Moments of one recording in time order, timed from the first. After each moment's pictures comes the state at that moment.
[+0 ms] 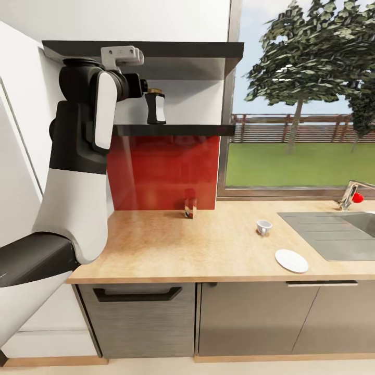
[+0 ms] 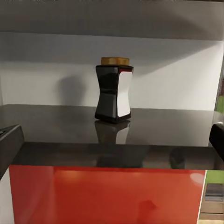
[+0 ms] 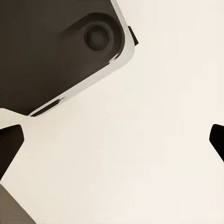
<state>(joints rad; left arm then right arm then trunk) -1.55 -0.17 -0.06 -1.24 0.08 0.98 0.26 -0.10 -0.24 -0.35 0.05 1.35 -0.31 0.23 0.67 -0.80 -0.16</state>
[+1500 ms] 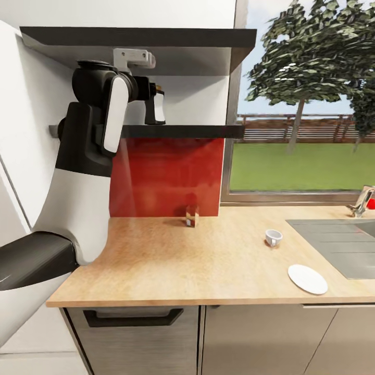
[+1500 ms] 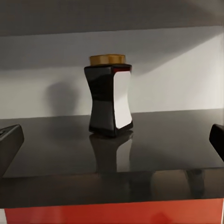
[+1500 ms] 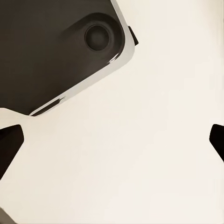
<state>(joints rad) -1.55 -0.17 -0.14 -1.23 0.07 0.98 0.27 -0.10 -0.24 -0.35 0.05 1.35 -0.31 0.23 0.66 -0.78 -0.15</state>
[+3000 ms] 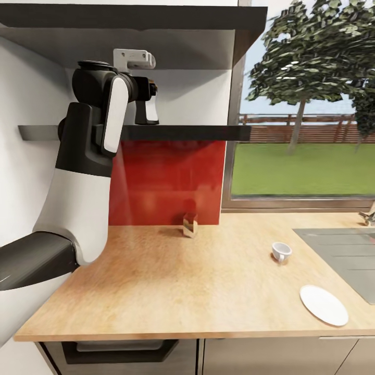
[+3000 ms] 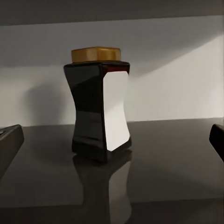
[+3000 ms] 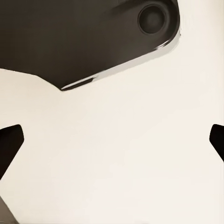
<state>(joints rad) -1.55 -0.17 -0.14 -1.23 0.07 0.98 0.27 -0.03 -0.23 -0.35 0.05 1.53 -0.31 0.20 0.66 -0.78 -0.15</state>
